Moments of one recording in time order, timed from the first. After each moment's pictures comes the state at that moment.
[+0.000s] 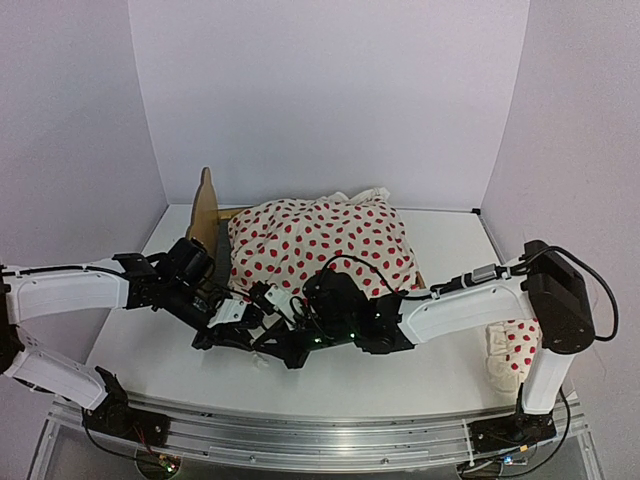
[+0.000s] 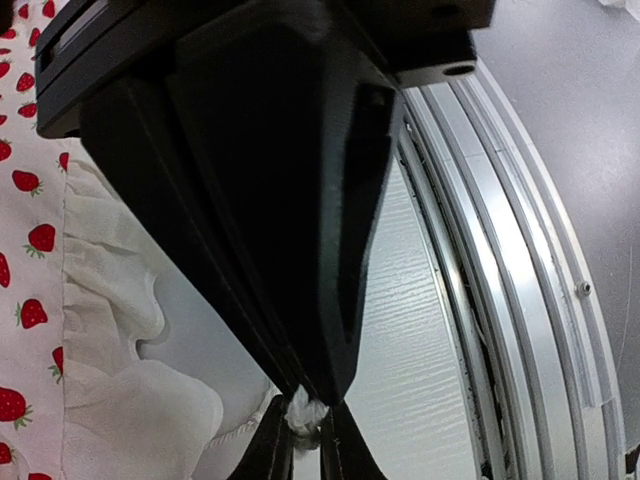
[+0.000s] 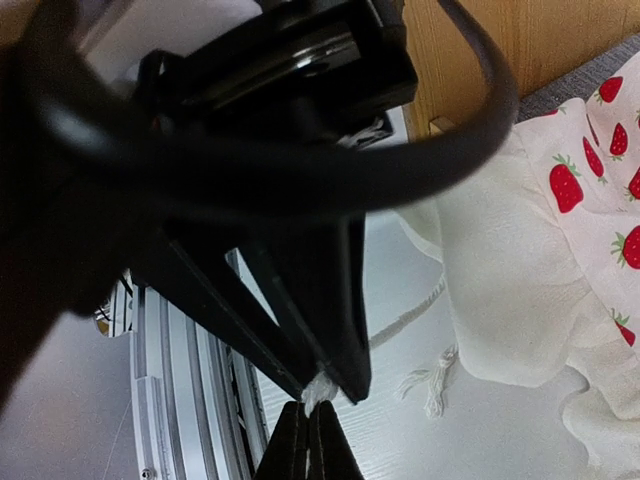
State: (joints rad) left arm -0.74 1.27 0.77 -0.50 0.65 0.91; right arm 1.19 1.88 1.17 0.20 -0.27 0.24
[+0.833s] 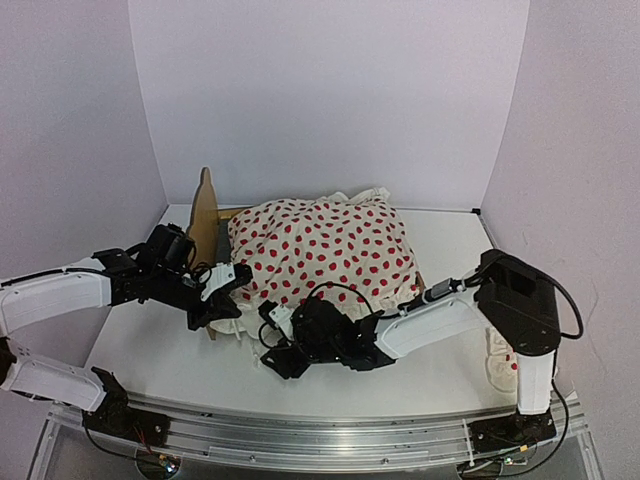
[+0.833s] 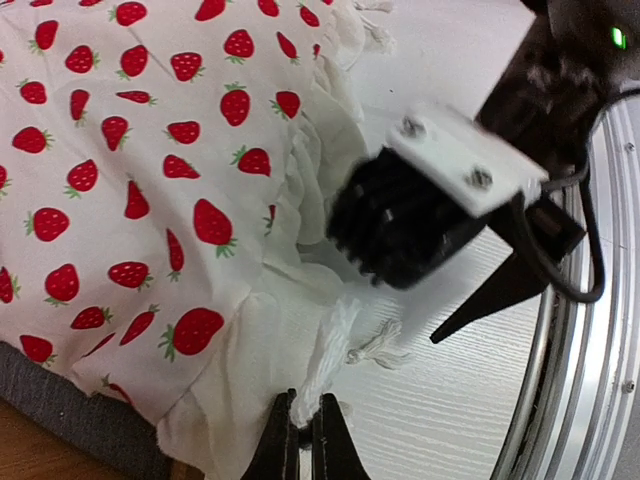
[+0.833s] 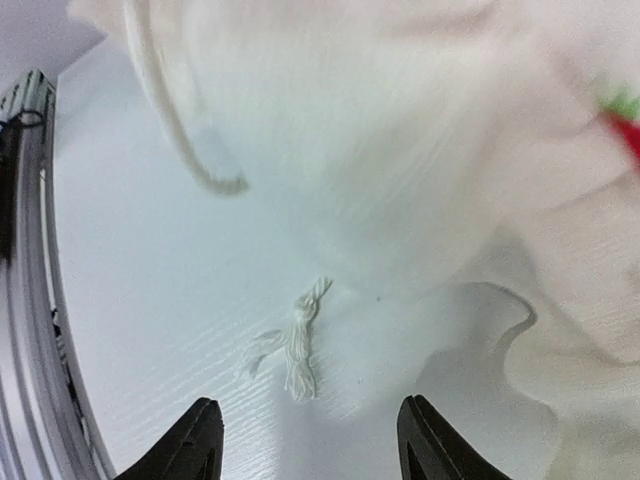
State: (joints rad) left arm -0.66 1.17 0.77 -0.45 0.40 0.51; right arm 1.21 2.05 1.17 0.21 0.02 0.28
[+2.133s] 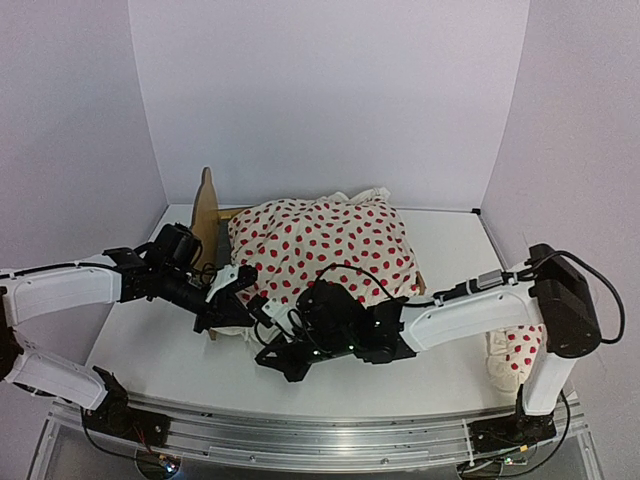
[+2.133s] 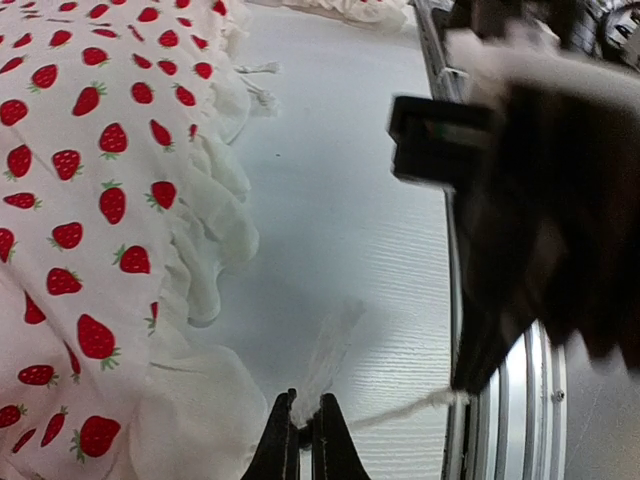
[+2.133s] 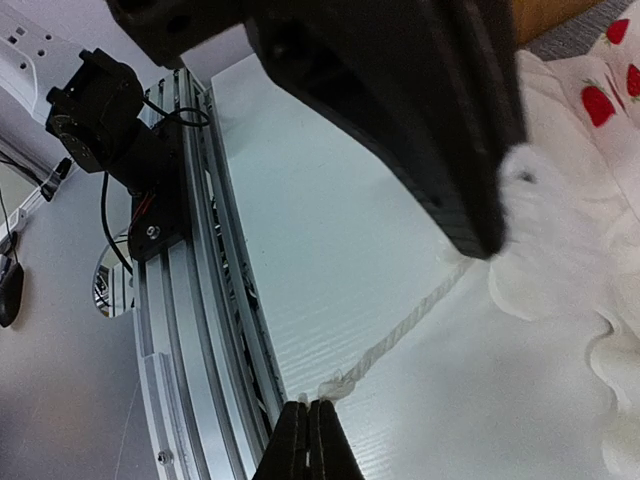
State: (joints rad) left arm -0.64 1.24 0.77 -0.39 0.71 0.54; right arm 1.26 1.87 1.18 0.09 -0.21 0.30
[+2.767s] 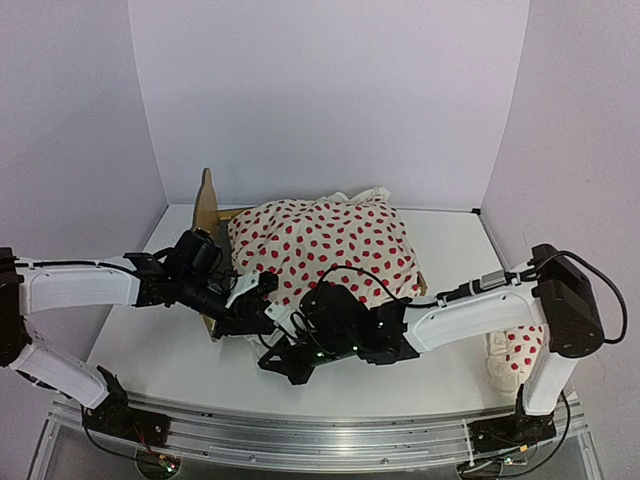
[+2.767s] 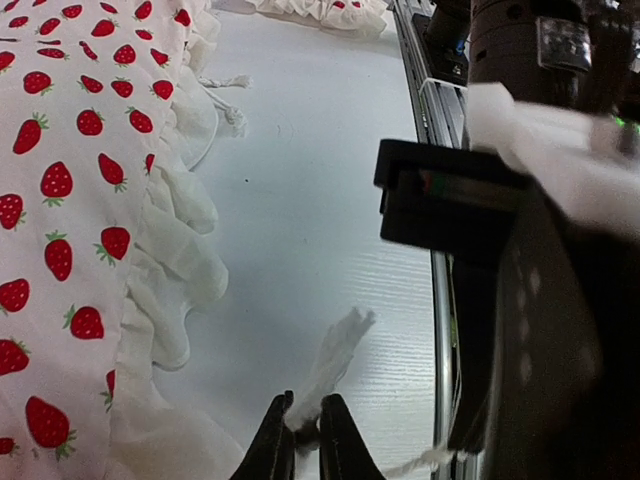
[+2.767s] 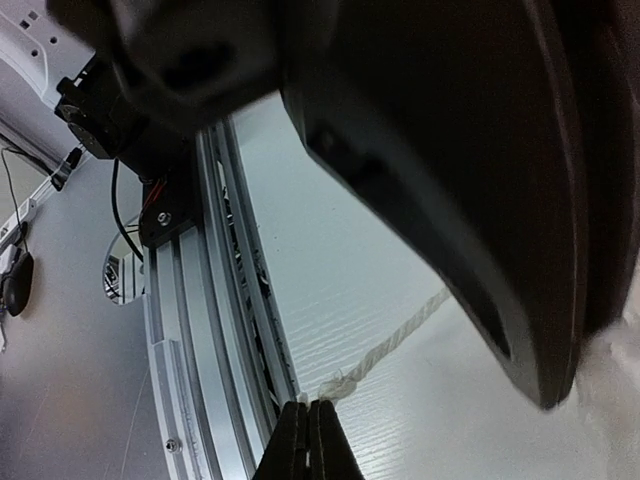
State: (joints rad) left arm -0.74 1.34 0.79 -0.26 0.70 0.44; right arm 1.25 1.84 1.15 0.08 -0.23 0.30
